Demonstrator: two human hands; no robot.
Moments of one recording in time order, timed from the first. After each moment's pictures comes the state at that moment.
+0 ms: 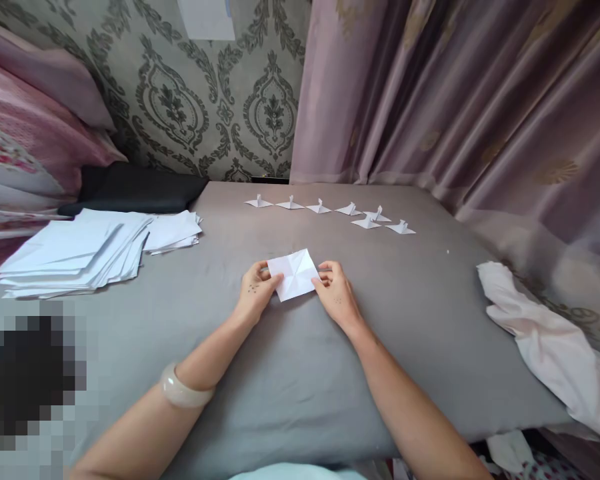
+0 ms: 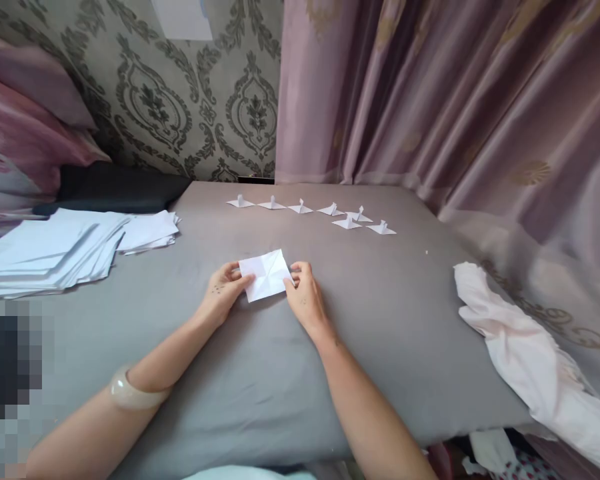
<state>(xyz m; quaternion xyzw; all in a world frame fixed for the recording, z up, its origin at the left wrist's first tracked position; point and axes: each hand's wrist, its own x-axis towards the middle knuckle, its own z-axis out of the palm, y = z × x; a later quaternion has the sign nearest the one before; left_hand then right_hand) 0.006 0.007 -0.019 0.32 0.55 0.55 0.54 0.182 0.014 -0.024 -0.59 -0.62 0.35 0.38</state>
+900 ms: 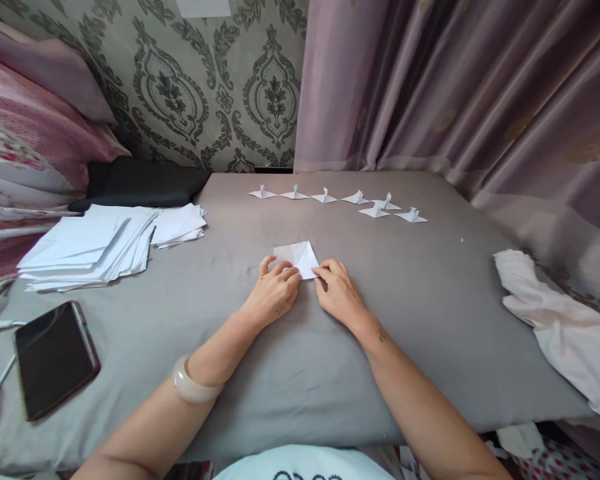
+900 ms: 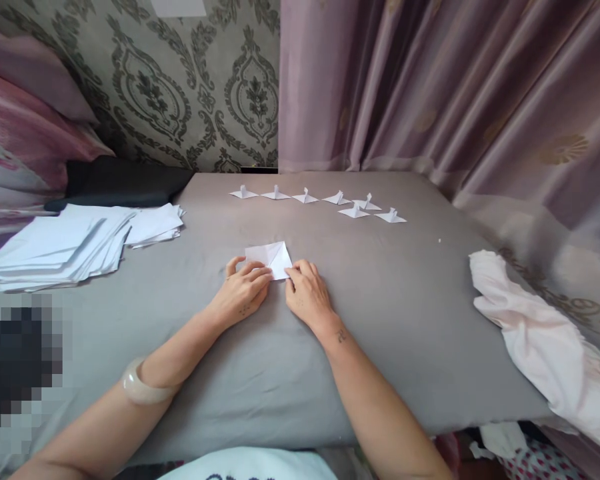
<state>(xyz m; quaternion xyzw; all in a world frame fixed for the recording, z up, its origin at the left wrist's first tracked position) -0.003 -0.007 -0.013 0.87 0.45 0.20 0.00 0.184 0.003 -0.023 -0.52 -0.80 0.13 0.25</state>
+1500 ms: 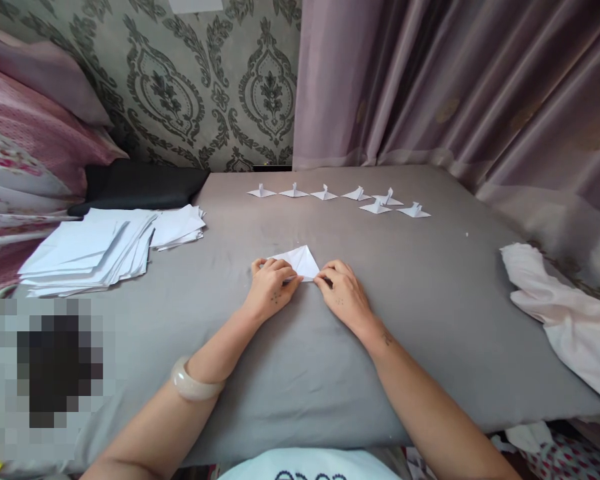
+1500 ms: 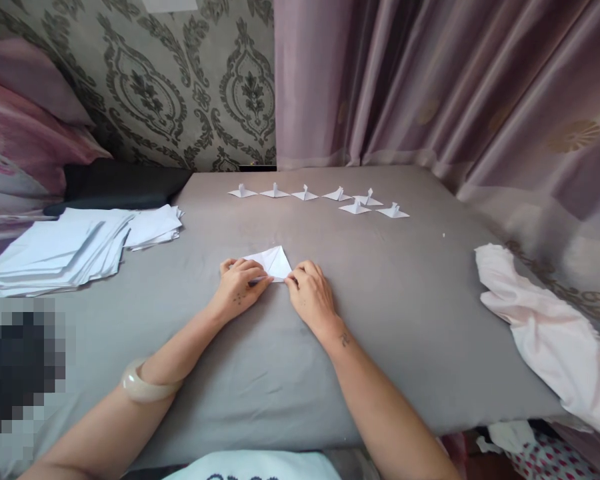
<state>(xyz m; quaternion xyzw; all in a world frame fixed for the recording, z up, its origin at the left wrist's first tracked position) -0.003 -0.001 -0.016 0.79 0.55 0.26 0.09 0.184 -0.001 -0.021 -0.56 -0.76 0.18 0.27</state>
